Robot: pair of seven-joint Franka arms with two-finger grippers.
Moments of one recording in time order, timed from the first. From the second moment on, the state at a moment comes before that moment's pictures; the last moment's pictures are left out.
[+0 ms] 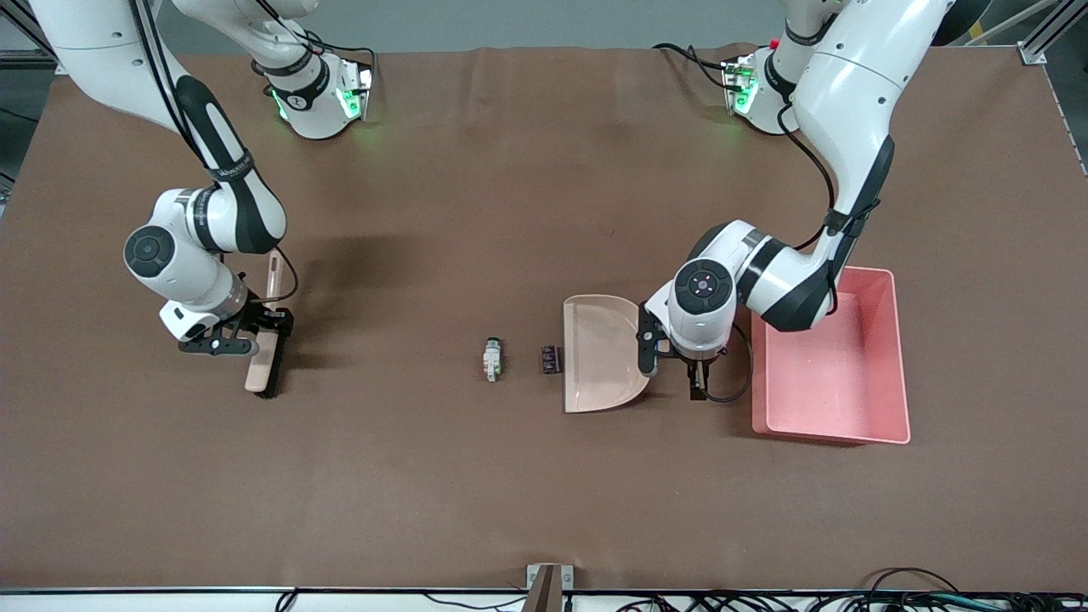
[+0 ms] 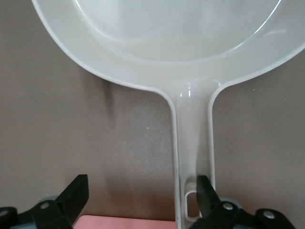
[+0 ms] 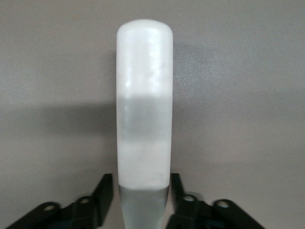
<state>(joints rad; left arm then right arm) -0.26 0.65 -0.25 -1.64 0.44 2.19 0.91 0.03 0.35 -0.05 -2.26 0.00 2.64 0.01</state>
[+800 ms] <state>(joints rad) -0.26 0.61 -0.29 -1.65 0.44 2.16 0.88 0.03 0.34 -0.05 -2.22 0.00 2.57 0.01</state>
